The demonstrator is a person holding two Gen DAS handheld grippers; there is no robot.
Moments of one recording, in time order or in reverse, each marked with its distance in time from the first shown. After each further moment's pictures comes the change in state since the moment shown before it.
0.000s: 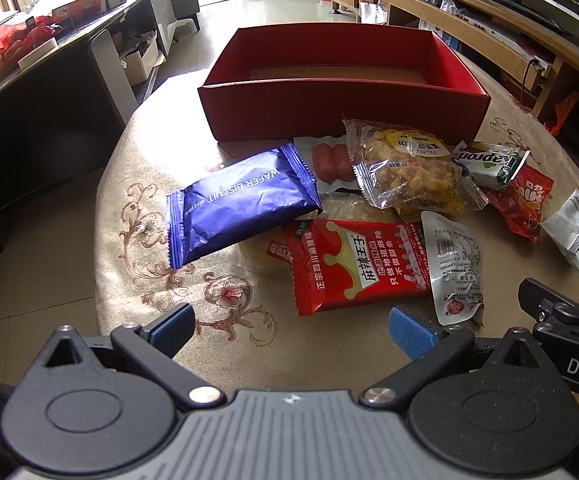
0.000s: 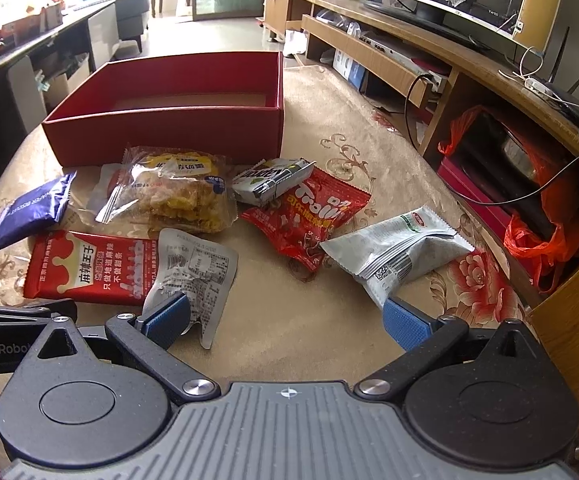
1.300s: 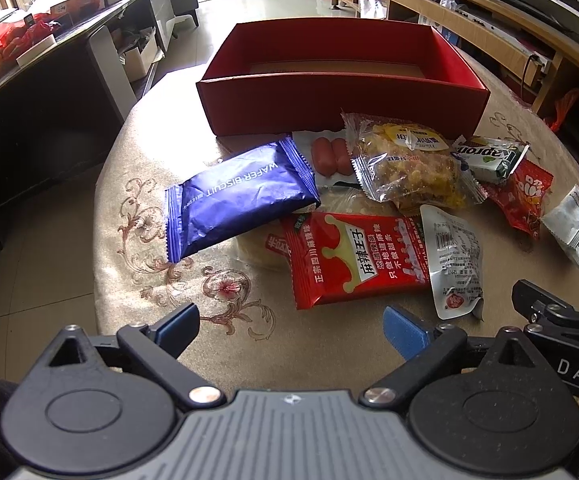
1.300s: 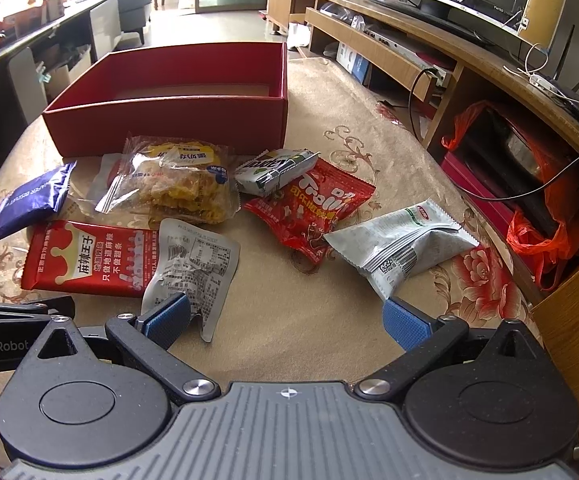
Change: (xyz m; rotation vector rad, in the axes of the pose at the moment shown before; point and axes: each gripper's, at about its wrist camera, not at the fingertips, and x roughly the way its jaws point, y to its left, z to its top) left arm 0.000 -0.004 -0.003 0.000 0.008 0.002; right arm 0.004 0.002 -0.002 -0.010 0.018 0.000
